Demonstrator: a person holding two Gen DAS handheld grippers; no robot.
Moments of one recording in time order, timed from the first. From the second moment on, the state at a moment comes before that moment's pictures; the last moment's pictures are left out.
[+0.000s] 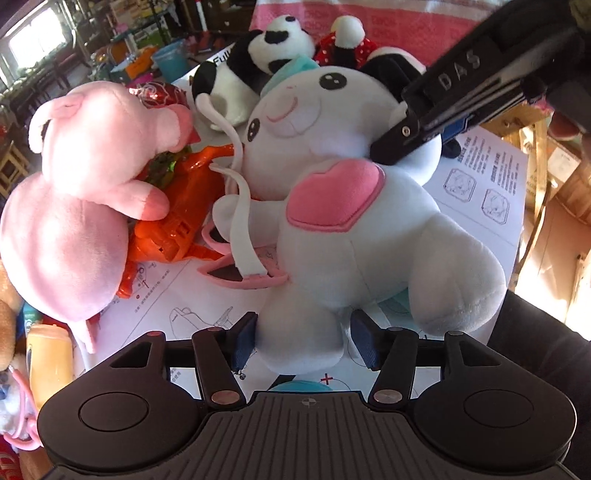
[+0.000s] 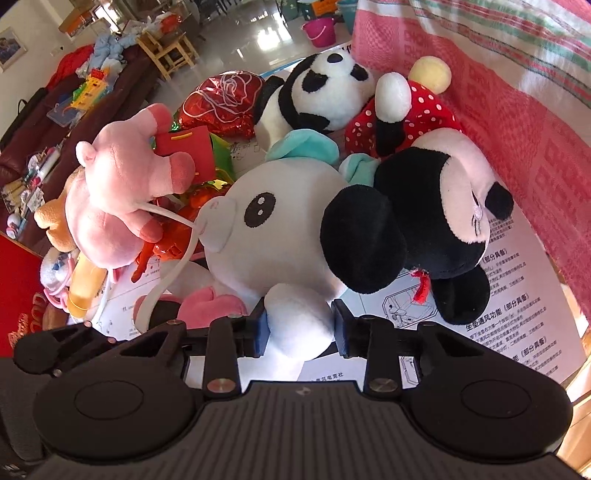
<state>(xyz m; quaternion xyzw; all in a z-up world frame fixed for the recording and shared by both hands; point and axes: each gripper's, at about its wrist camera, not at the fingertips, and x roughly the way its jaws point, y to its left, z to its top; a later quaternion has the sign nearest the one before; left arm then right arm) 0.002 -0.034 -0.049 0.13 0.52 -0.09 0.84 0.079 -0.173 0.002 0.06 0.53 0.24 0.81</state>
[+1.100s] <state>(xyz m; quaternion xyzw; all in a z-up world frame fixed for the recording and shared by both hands) 0.003 -0.066 -0.017 0.05 0.46 -0.17 0.87 0.033 -0.187 0.092 0.06 0.42 0.24 0.87</state>
